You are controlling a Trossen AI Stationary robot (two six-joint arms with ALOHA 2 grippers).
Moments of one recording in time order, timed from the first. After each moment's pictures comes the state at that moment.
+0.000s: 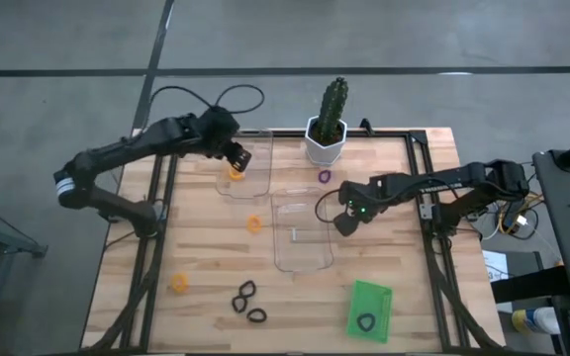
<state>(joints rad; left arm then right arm) 0.45 1.28 1.31 -0.87 -0.15 -0.41 -0.10 1.41 0.79 -0.64 -0.13 0.93</state>
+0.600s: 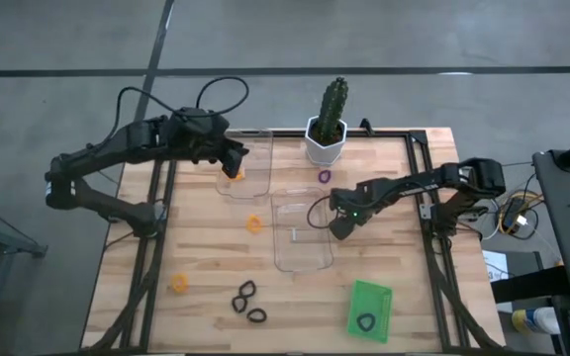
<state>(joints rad) 0.24 1.19 1.49 -0.87 -0.18 -0.50 -0.10 1.62 0.81 -0.60 -0.07 0.88</state>
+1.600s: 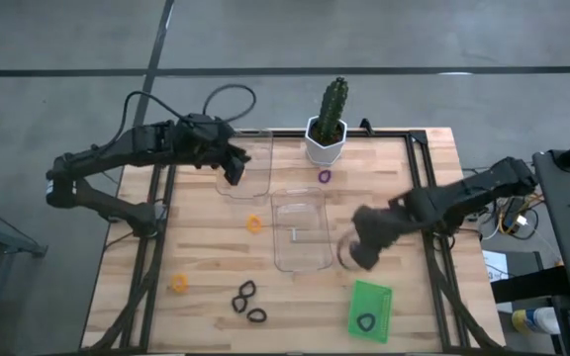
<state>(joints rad) 0.20 1.20 1.45 -0.87 -0.15 -0.46 0.36 1.33 1.20 -1.07 -0.07 1.13</state>
